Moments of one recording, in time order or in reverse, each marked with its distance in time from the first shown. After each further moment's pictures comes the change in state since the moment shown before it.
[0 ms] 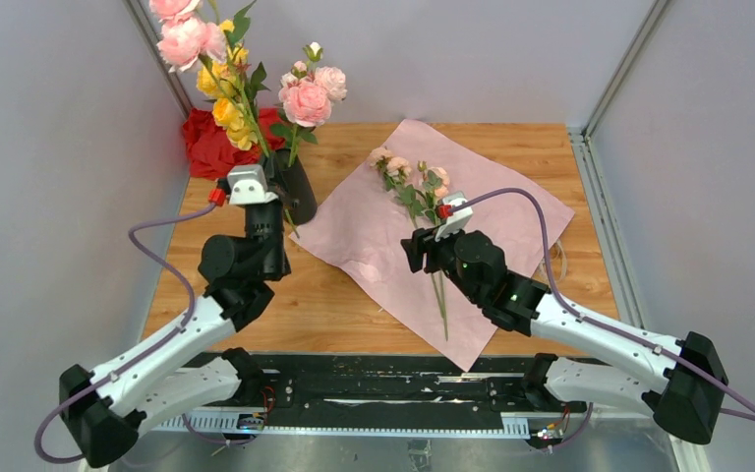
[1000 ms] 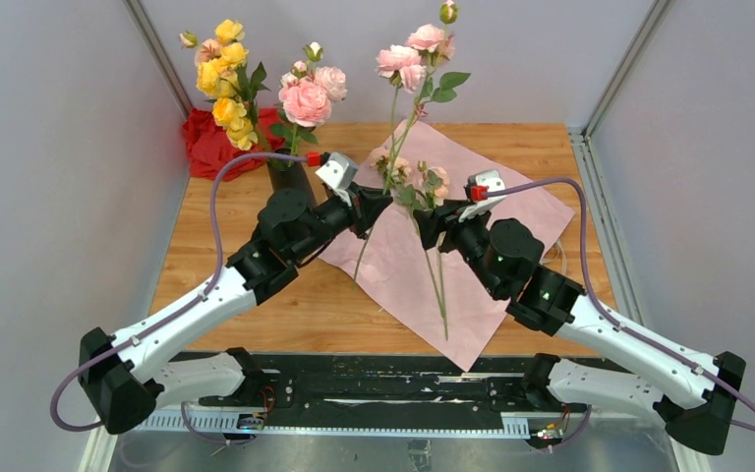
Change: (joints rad) left arm -0.013 0.283 0.239 -0.496 0.829 -0.494; right arm 0.022 -0.101 0.175 -0.083 0.096 -0.066
